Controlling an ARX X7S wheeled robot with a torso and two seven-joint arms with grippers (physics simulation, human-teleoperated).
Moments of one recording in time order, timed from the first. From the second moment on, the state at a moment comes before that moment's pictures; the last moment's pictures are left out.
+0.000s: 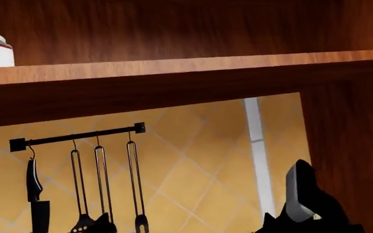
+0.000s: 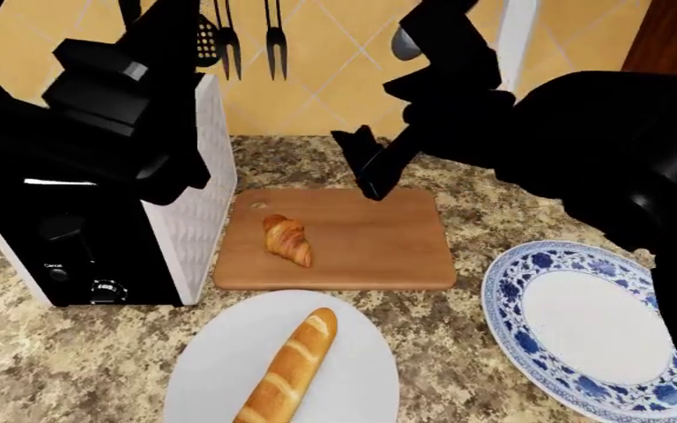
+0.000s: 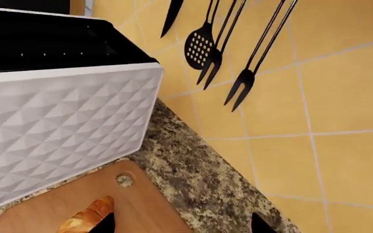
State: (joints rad) left arm -1.36 -0.74 0.11 0.79 -2.03 -1.02 -1.19; right arm 1.43 0.48 -0.75 0.00 0.87 1.03 -0.18
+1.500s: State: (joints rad) left arm -2.10 -0.58 0.45 -0.17 -1.15 -0.95 -0.52; right arm 1.19 0.66 -0.51 -0.35 1.04 0.97 0.08
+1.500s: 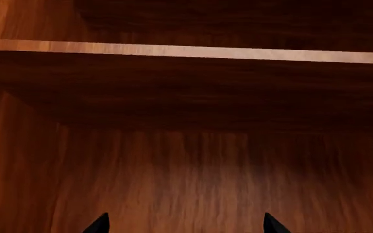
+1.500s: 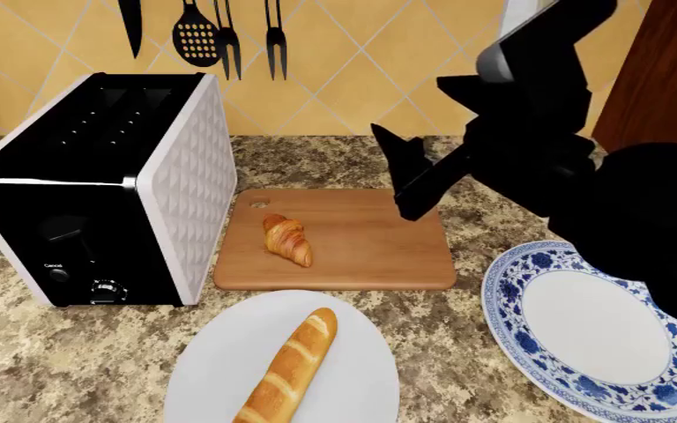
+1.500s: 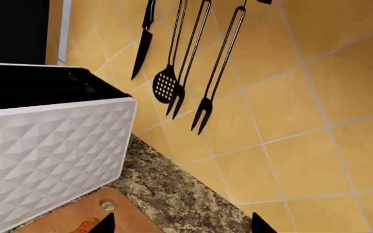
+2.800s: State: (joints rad) left arm -2.35 -0.22 0.18 -1.28 -0.05 -0.80 0.13; right arm 1.17 0.66 -0.50 -0.35 1.05 0.95 0.10
